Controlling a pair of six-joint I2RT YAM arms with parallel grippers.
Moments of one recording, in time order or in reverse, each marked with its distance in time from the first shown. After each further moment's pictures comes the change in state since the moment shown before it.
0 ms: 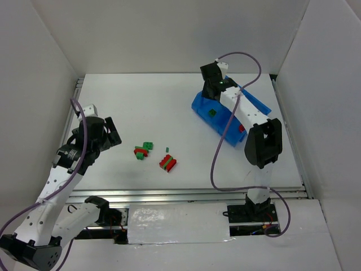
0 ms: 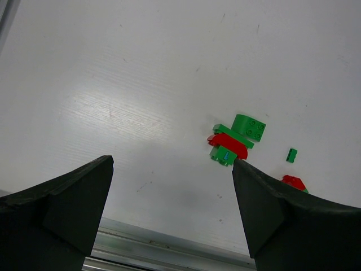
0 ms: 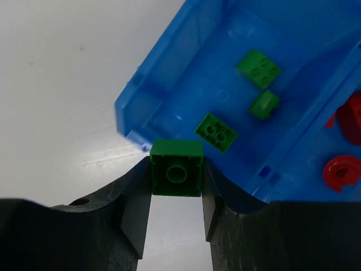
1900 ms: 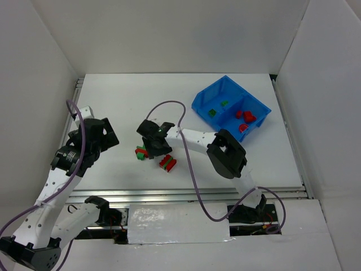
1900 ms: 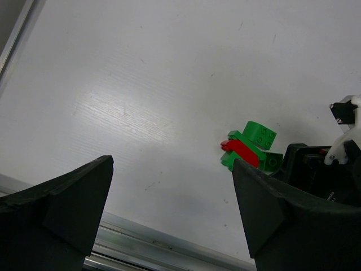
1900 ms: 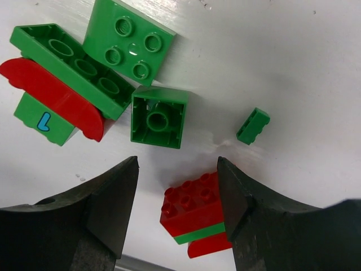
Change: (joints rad) left arm -0.011 -0.017 0.002 -0.042 -0.081 -0.044; right arm 0.558 0.233 -0.063 -0.084 -0.226 0.058
